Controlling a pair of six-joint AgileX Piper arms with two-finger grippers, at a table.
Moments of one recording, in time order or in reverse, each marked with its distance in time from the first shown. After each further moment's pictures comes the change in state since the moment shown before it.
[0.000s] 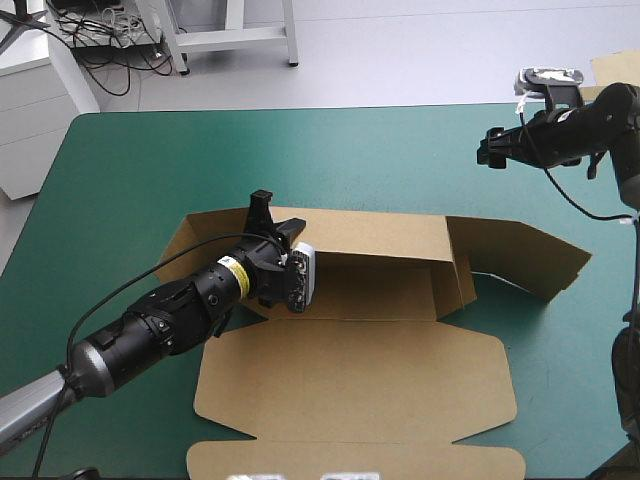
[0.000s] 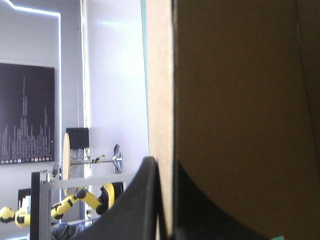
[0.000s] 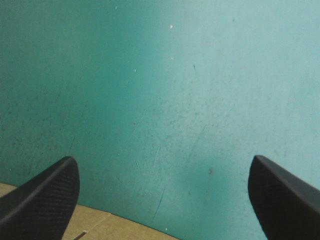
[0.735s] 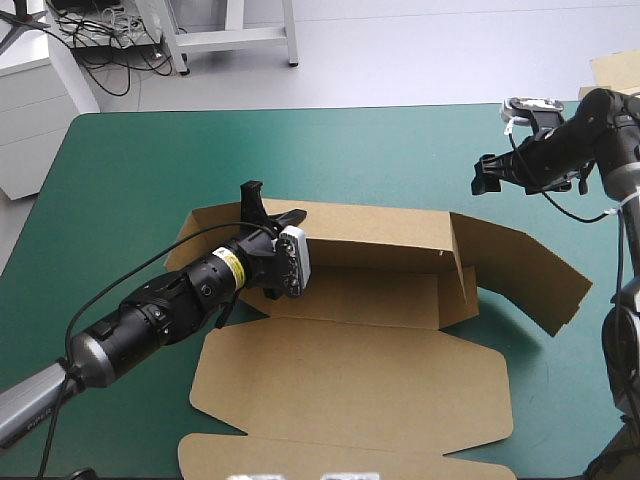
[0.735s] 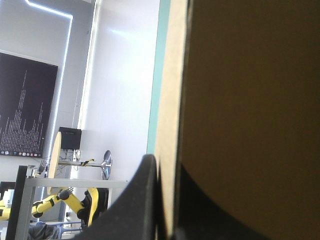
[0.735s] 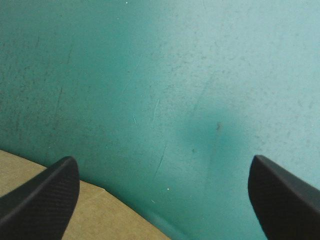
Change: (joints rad) left arm 0.086 0.006 -0.003 -0.005 -0.116 -0.108; right arm 0.000 0.081 0.004 -0.015 0.133 0.010
